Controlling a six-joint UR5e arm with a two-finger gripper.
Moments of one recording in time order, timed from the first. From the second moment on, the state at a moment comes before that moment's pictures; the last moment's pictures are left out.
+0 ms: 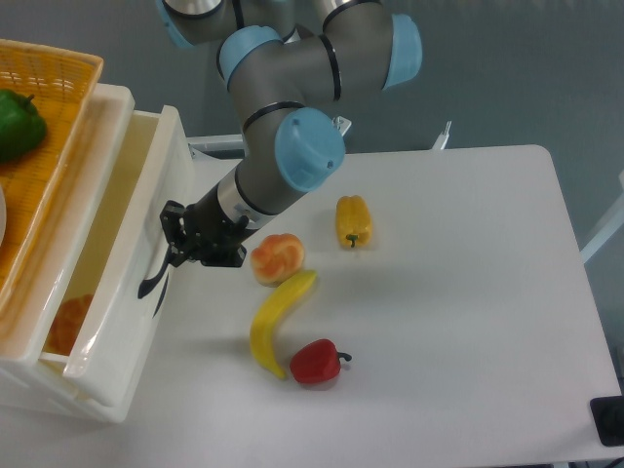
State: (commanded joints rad) arm 2.32 -1.84 -1.59 -1.48 0.93 0.69
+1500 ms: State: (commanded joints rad) arm 2.45 -1.88 -1.53 -1.42 1.02 0.73
